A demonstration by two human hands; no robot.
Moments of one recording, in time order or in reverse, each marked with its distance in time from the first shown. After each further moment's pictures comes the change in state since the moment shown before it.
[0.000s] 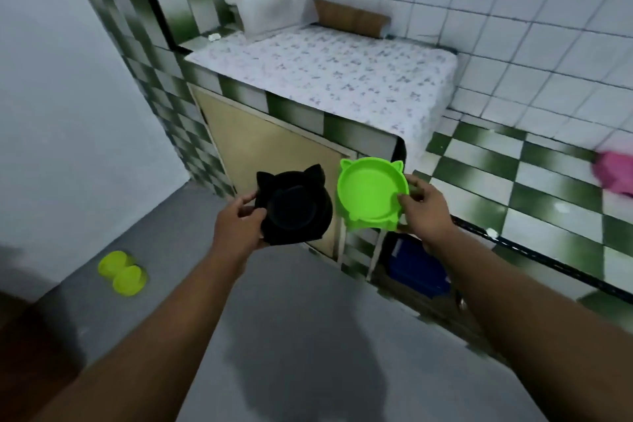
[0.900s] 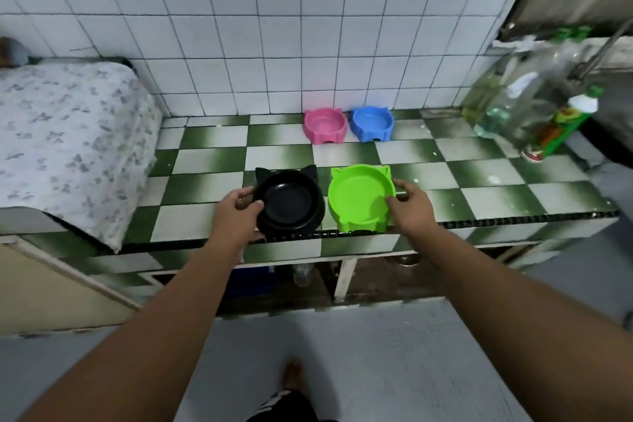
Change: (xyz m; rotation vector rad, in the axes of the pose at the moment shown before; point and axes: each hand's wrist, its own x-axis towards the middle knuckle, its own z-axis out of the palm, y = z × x) left_hand -0.123 -0.046 0.512 0.217 -0.611 -0.014; right_hand -0.036 0.171 -0.474 0.040 0.648 0.307
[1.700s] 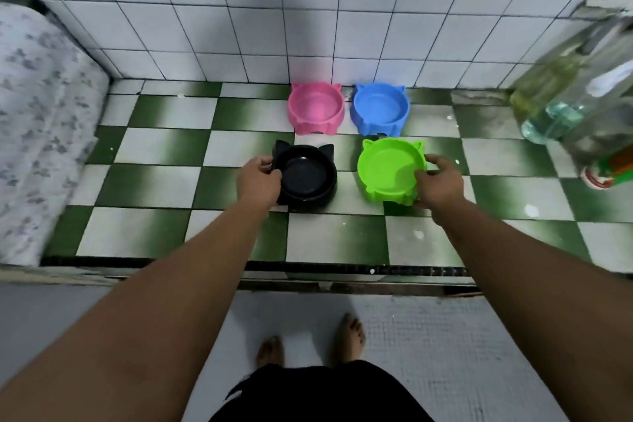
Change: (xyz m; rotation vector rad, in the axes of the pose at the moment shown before) left_hand 0.169 -0.009 0.164 0.315 0.176 -0.052; right_hand 0.244 0.033 -0.029 -0.155 0.039 0.107
